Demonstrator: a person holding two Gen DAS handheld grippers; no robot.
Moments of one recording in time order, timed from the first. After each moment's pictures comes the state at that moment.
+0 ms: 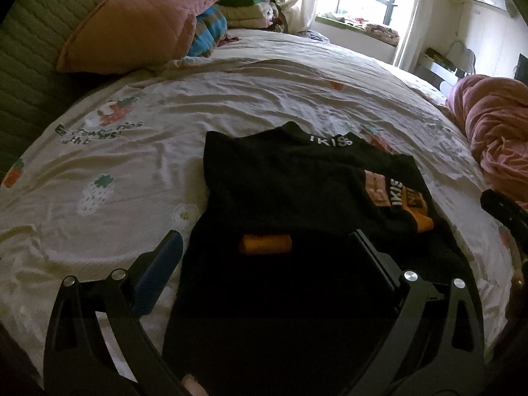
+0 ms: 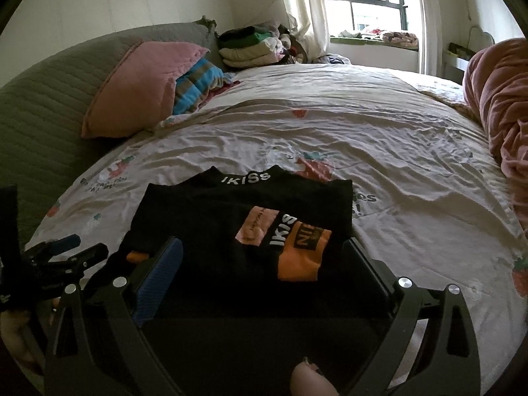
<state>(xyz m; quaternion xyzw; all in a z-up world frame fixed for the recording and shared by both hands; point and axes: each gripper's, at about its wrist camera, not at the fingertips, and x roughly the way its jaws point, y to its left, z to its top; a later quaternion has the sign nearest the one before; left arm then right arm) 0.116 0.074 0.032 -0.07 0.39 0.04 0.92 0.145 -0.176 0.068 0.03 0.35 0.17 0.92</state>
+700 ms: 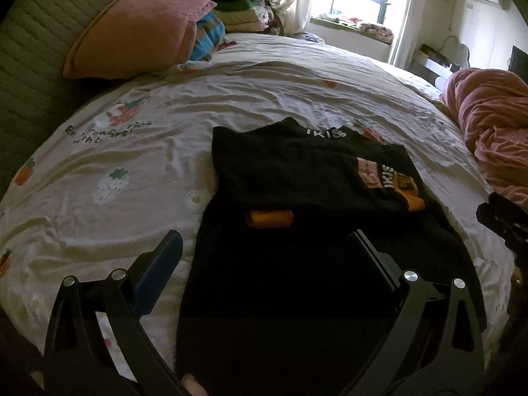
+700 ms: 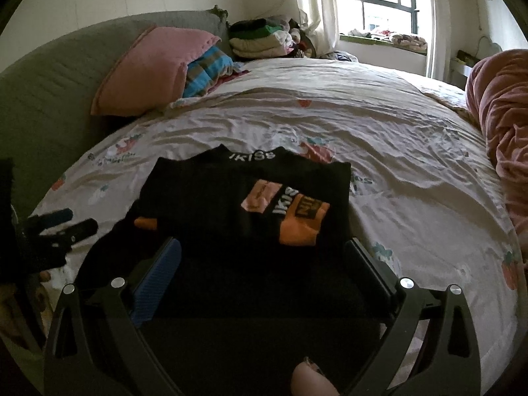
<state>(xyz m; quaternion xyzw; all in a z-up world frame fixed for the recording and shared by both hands) 0.079 0.074 0.040 -0.06 0.39 0.04 0.92 0.104 -0.177 0.063 -0.01 0.36 0.18 0.92</state>
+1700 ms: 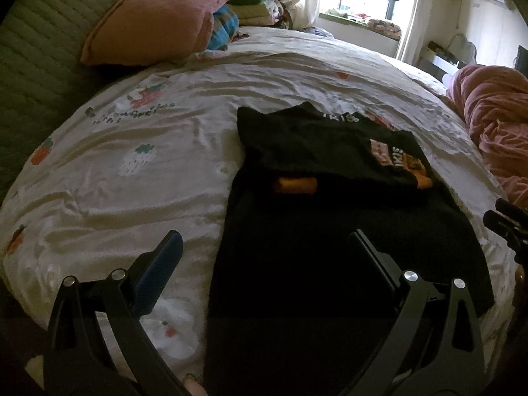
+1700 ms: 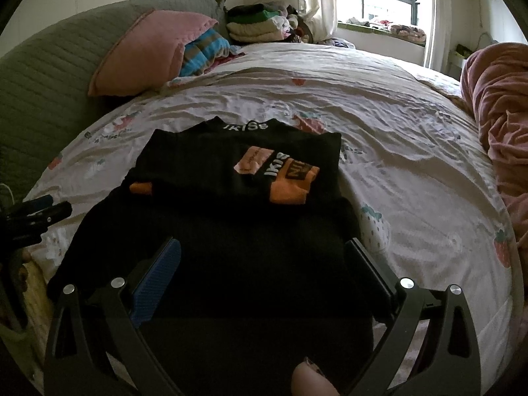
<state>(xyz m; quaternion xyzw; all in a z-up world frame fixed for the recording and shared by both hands) 0.040 0.094 0.032 -0.06 0.40 0.06 0.91 0.076 -0.189 0.045 -0.02 0.39 0.17 0.90</state>
